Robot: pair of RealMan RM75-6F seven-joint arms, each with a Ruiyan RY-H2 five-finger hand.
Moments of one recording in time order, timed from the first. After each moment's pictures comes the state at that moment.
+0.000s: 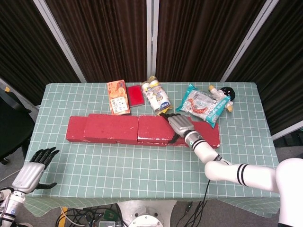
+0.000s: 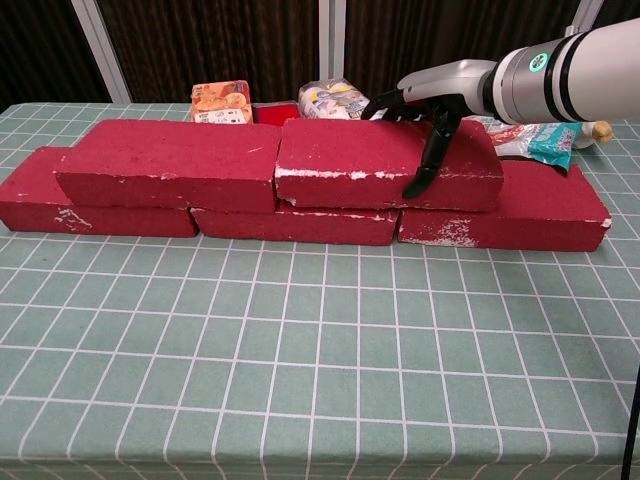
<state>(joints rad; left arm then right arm) -0.16 -1.13 0.12 -1.54 1.61 1.32 -0.13 1.15 -1.40 0.12 -1.52 -0.52 0.65 -0.32</state>
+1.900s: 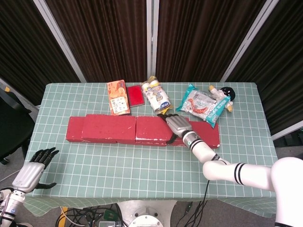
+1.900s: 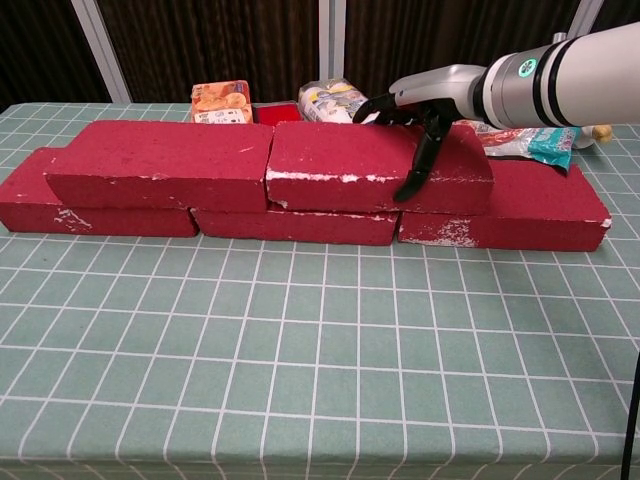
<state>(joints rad) -0.17 -1.14 0.12 -1.51 1.61 1.30 -0.16 1.17 -1.42 0.10 -1.49 -0.54 0.65 -0.27</state>
